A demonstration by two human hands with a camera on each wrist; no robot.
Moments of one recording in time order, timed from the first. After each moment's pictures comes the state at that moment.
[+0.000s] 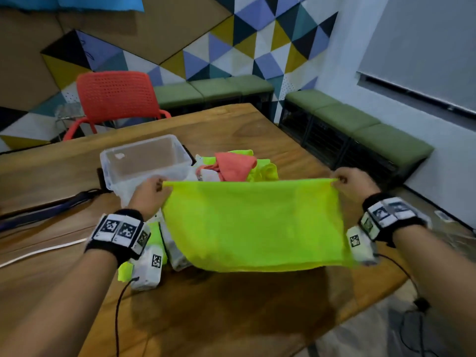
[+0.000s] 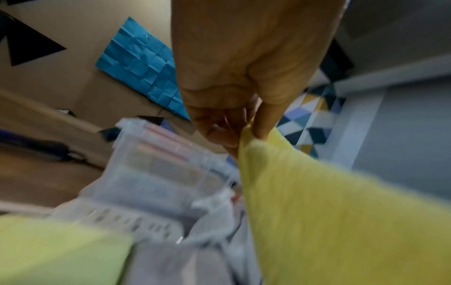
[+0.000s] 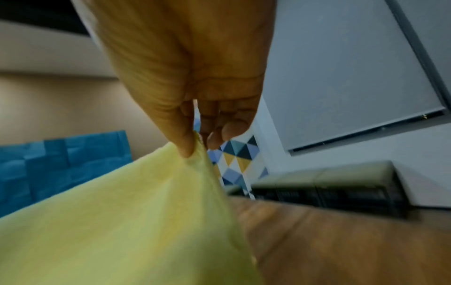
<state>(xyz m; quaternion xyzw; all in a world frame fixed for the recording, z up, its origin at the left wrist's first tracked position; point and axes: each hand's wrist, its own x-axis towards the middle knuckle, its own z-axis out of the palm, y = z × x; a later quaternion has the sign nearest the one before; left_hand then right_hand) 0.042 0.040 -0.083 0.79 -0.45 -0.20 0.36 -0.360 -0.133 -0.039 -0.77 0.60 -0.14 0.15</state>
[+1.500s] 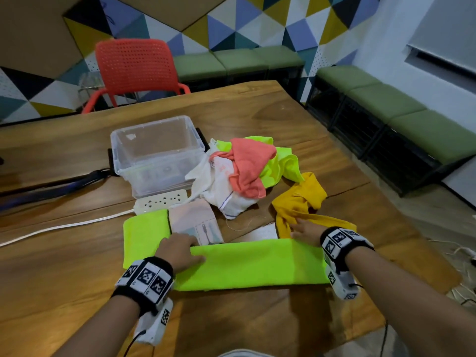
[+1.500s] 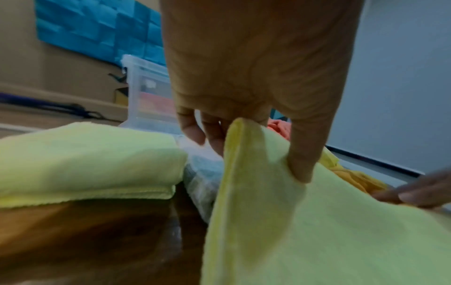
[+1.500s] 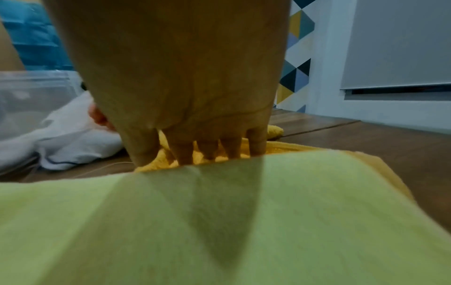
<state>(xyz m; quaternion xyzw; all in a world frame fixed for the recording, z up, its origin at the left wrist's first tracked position) -0.015 0.077 -0.176 0.80 -0.54 -0.26 -0.07 -0.282 -0.132 -0.184 -0.81 0.43 0.32 0.23</state>
